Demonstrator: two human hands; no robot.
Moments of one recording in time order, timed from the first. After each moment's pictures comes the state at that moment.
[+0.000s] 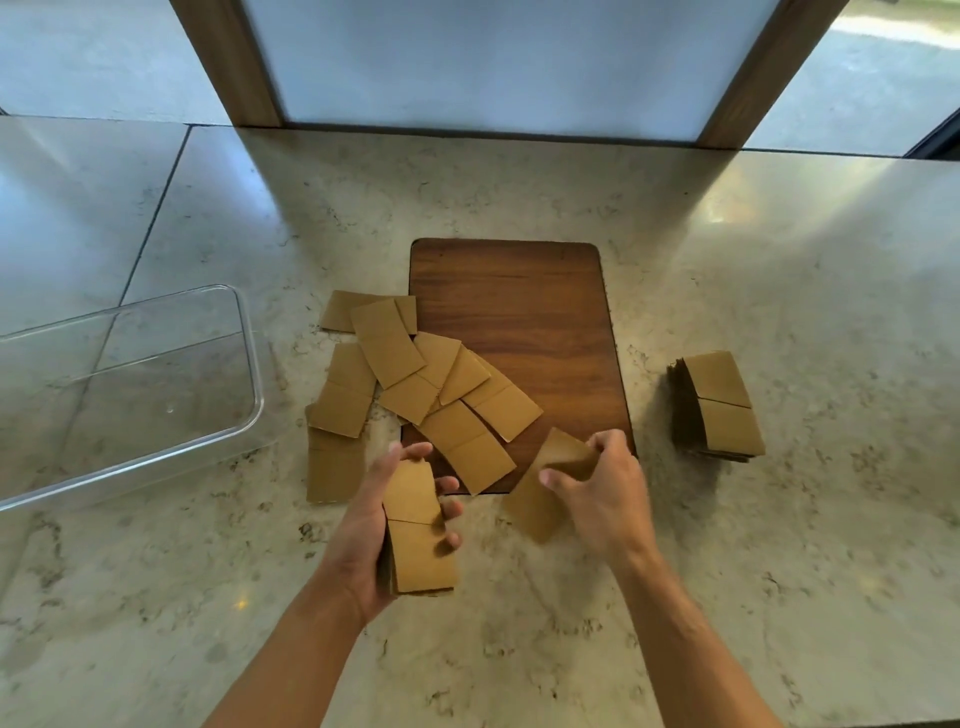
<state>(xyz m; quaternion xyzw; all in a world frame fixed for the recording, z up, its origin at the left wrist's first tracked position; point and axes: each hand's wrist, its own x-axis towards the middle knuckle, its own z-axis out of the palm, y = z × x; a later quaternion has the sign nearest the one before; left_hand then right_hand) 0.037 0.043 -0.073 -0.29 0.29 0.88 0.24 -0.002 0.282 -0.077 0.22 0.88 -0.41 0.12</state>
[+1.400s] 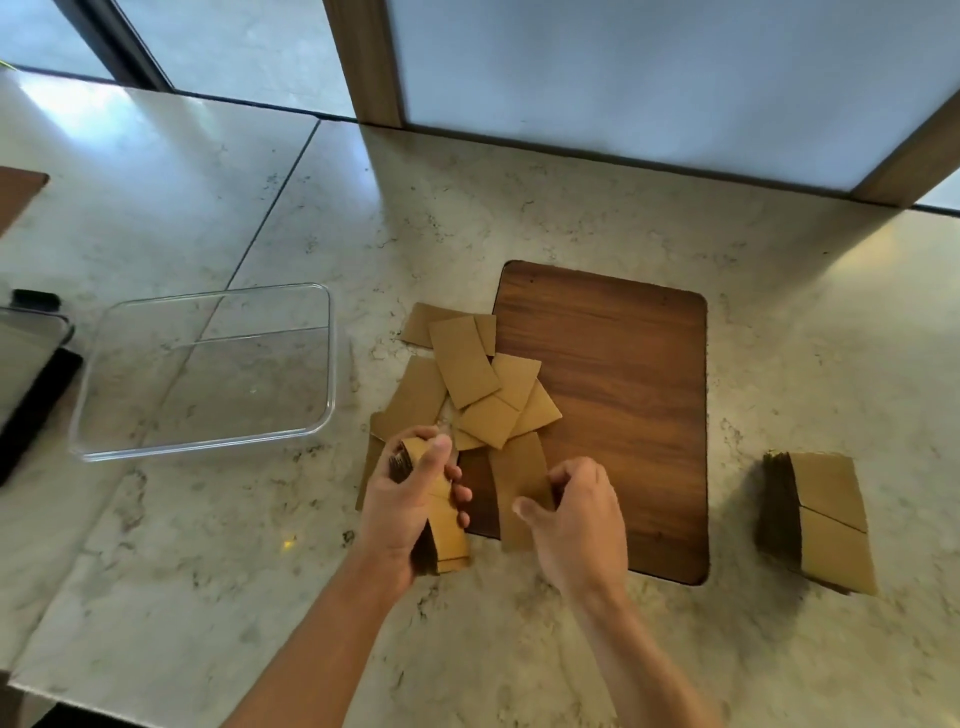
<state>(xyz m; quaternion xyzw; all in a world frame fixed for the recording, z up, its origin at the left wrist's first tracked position) -0.006 0.039 -0.063 -0.36 0.46 0.81 0.03 -0.037 0.210 -0.076 0.10 0.92 -0.34 0.16</state>
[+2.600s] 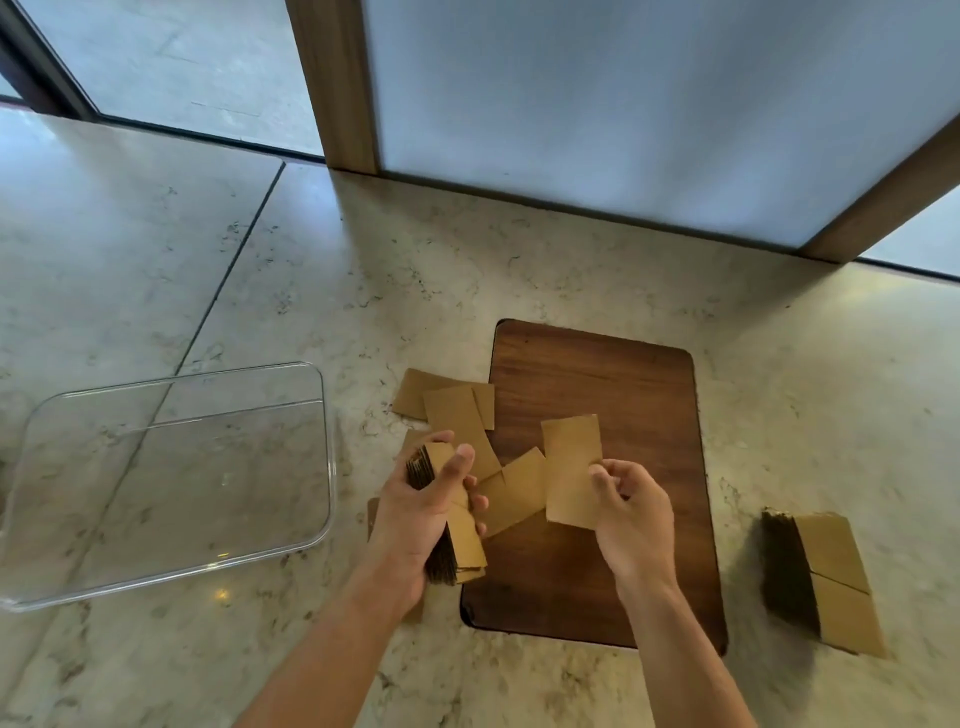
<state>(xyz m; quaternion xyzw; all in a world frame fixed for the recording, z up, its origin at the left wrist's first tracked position) -0.082 -0.001 -0.076 -0.31 0.45 0.83 0.09 -0.117 0.202 -0.066 0.26 0.83 -0.48 0.06</state>
